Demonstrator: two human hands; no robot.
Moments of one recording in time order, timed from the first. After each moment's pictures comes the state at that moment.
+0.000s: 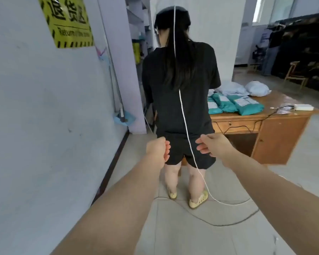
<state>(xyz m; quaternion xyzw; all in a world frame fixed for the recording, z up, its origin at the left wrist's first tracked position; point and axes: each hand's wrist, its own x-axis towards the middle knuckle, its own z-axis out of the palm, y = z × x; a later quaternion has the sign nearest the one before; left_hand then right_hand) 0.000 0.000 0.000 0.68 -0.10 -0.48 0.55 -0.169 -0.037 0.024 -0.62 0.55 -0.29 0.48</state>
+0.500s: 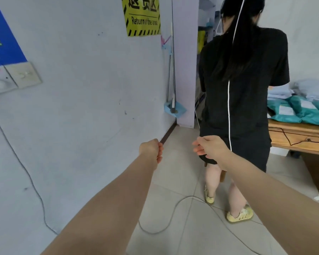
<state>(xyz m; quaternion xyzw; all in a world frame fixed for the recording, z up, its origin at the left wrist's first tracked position) 0.107 0.078 -0.007 0.69 0.01 -0.32 0.65 -0.031 -0.043 -0.005 -0.69 0.40 -0.21 0.56</state>
